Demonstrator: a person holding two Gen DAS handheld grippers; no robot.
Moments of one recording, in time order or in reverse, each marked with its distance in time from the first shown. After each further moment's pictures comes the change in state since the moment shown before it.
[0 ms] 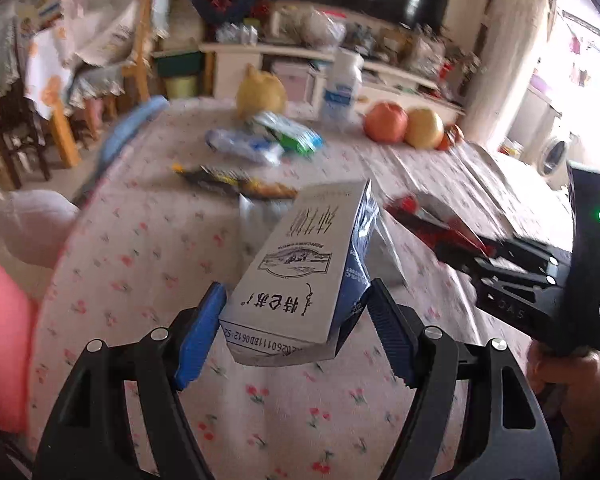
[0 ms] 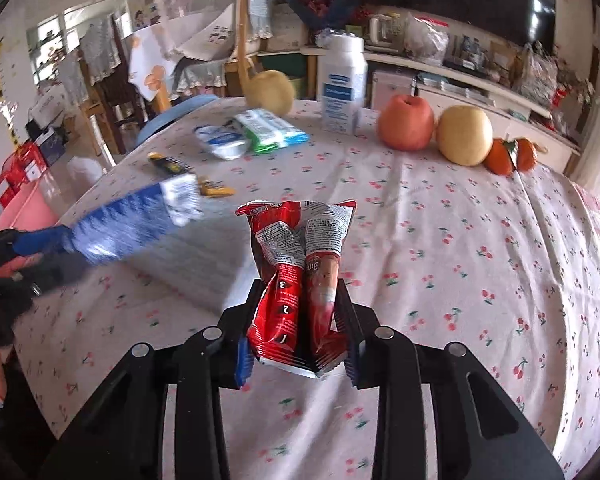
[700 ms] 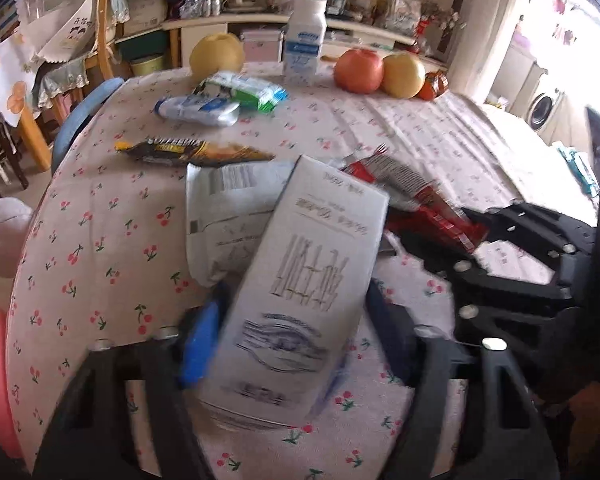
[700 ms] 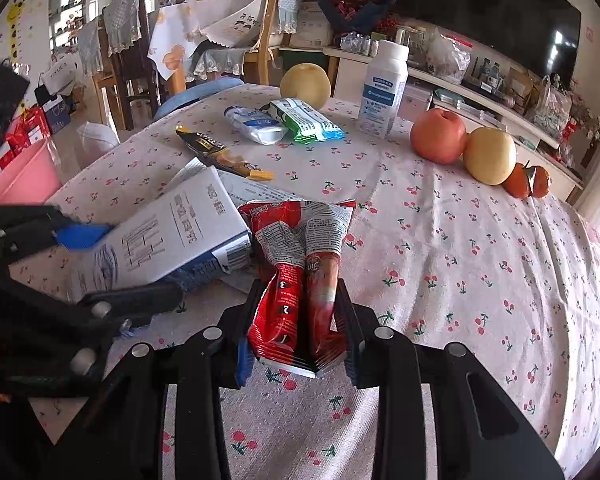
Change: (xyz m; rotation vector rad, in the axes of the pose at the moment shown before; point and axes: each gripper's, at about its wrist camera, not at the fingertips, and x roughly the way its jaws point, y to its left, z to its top) left arm 0.041 -0.021 -0.002 0.089 0.121 -0.018; right arm 0.011 0.032 -0.006 -0.091 0.003 -0.024
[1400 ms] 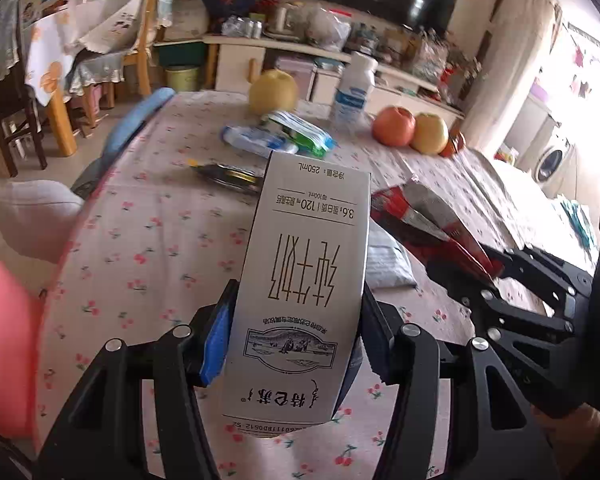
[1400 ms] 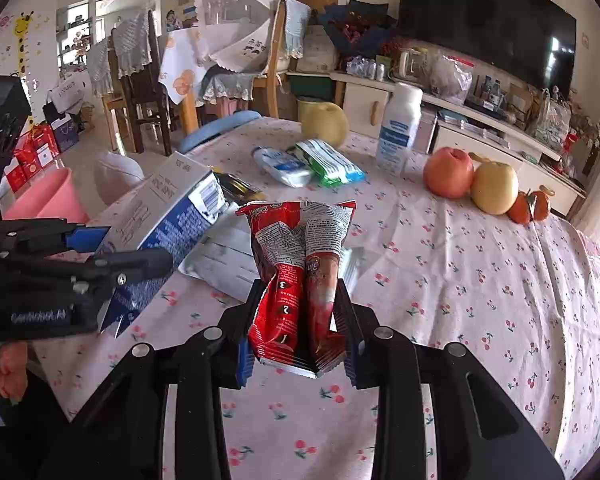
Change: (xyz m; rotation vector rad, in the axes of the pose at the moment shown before) left arm -0.052 0.050 -0.001 -0.144 -0.131 0.002; right arm -0.032 0.028 0.018 0.001 -0.086 0.026
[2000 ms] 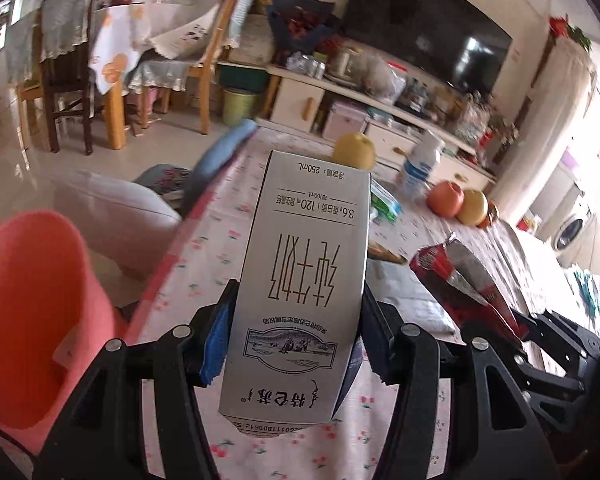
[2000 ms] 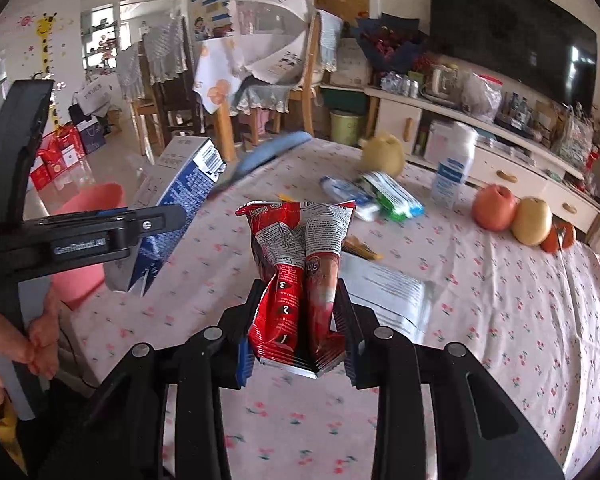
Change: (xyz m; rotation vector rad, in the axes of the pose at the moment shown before) left arm -0.056 0.085 0.007 -0.187 -0.146 0.083; right arm -0.020 0.071 0.033 -0.039 -0.034 0.095
